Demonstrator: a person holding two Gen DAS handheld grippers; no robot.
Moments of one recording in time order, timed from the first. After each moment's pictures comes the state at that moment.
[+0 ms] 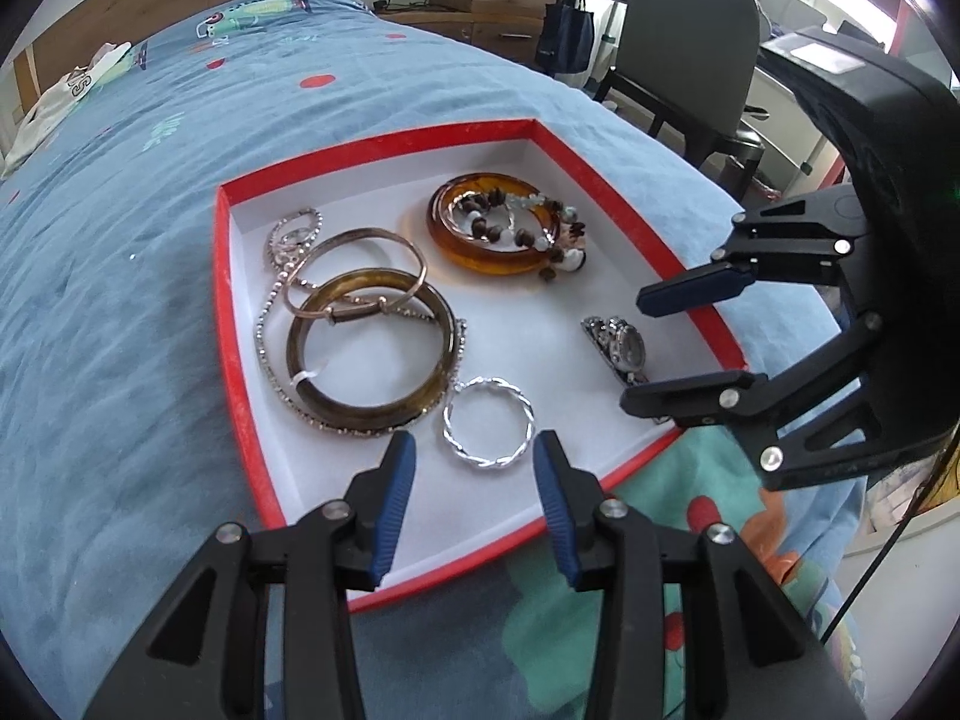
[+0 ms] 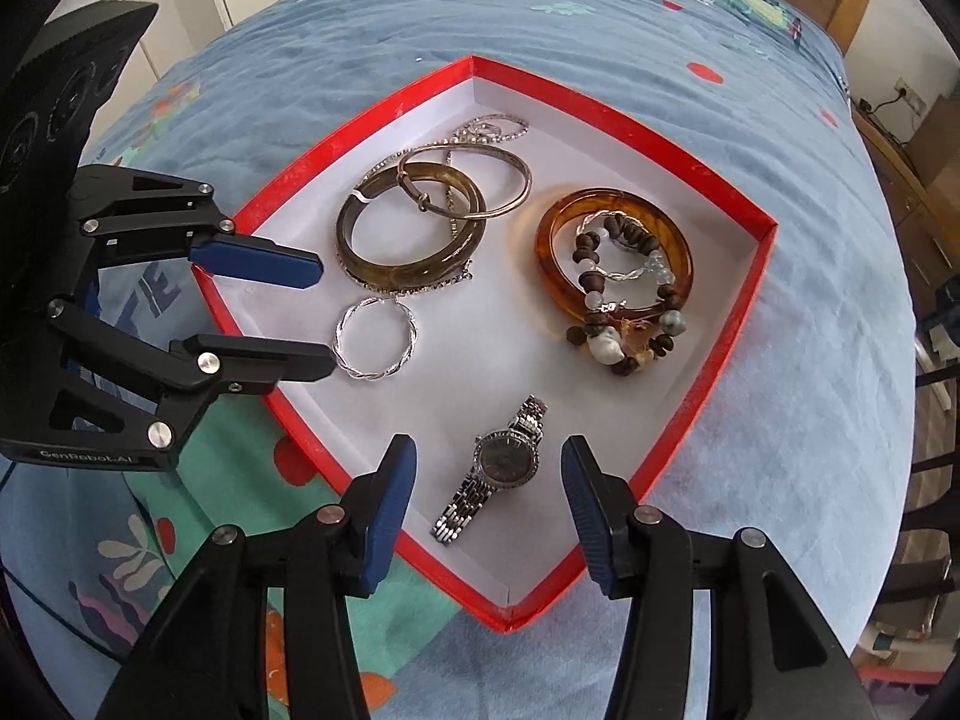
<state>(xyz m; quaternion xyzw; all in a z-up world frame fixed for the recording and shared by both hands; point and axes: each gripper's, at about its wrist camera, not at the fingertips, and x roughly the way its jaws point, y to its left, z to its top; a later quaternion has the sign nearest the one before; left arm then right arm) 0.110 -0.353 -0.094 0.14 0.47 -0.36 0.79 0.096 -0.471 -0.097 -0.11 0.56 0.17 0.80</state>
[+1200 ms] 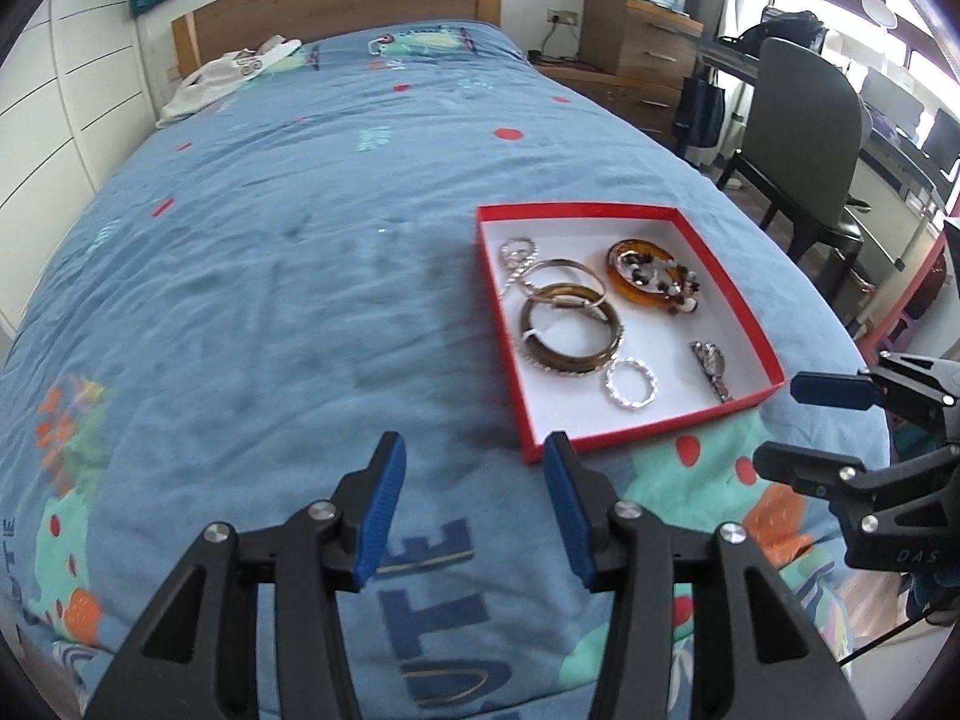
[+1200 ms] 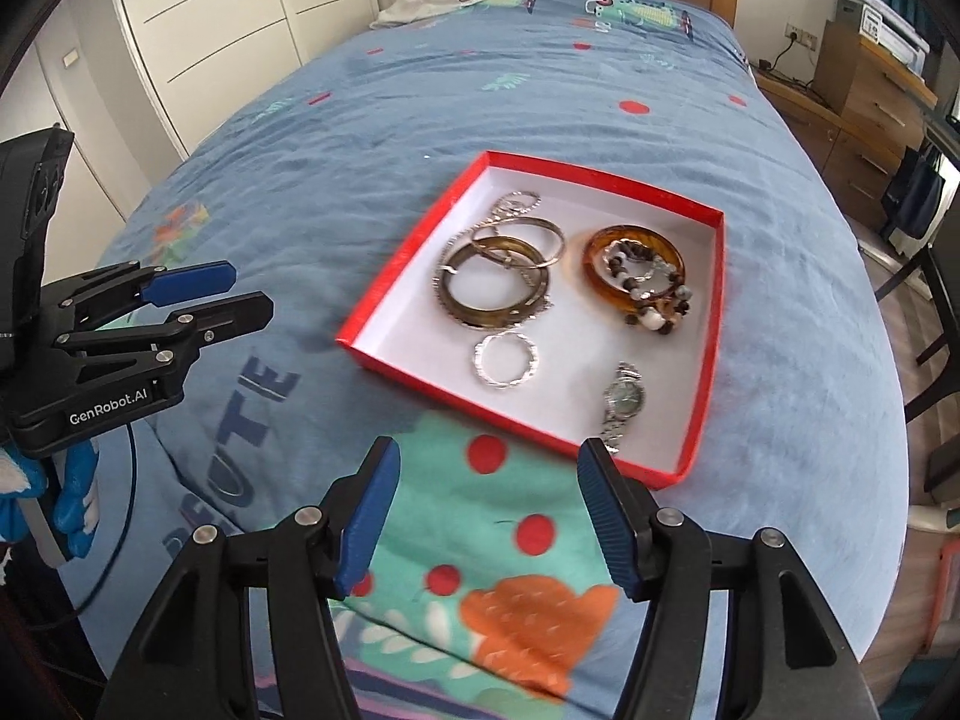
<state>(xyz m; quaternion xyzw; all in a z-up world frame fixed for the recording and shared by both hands) 0.066 -0.247 -0.029 0.09 0.44 -0.20 0.87 0.019 -0.426 -0.038 0.01 0.50 0.09 0.86</state>
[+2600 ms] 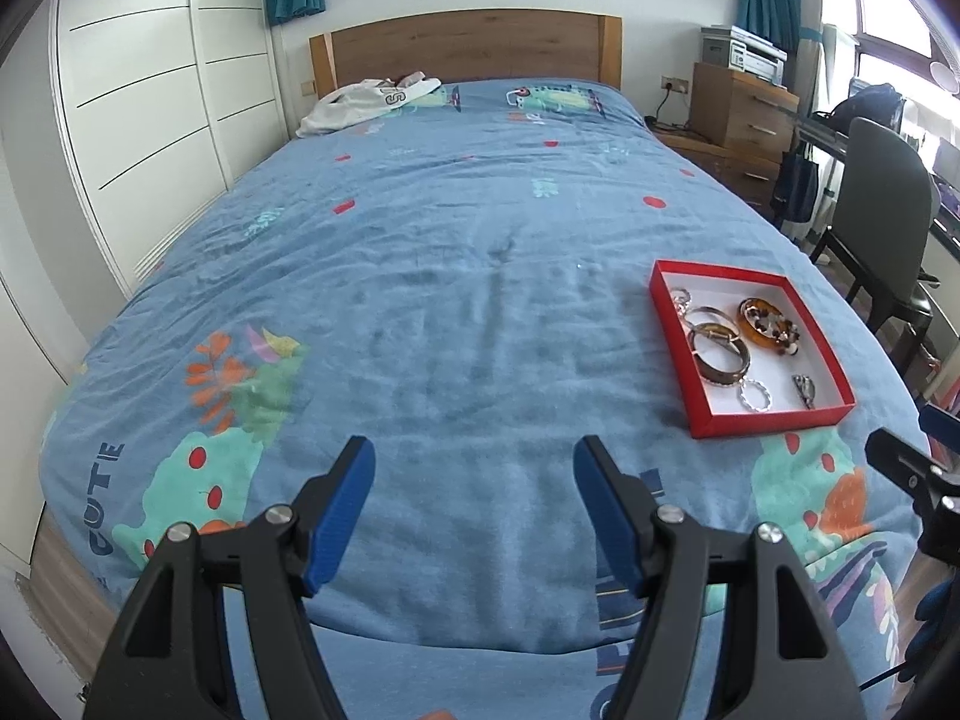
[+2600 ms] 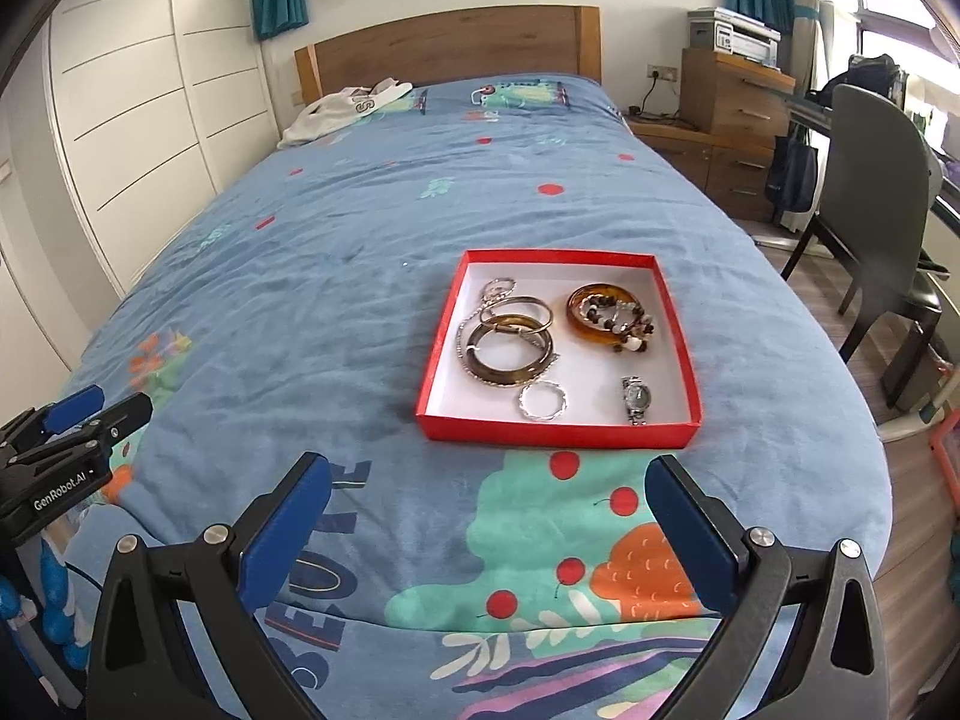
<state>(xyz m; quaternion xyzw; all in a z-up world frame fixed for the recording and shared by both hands) 0.016 -0.118 0.011 0.06 0.38 -0.08 0.92 -0.042 -0.355 0.006 0.08 0.39 -0.06 0.91</state>
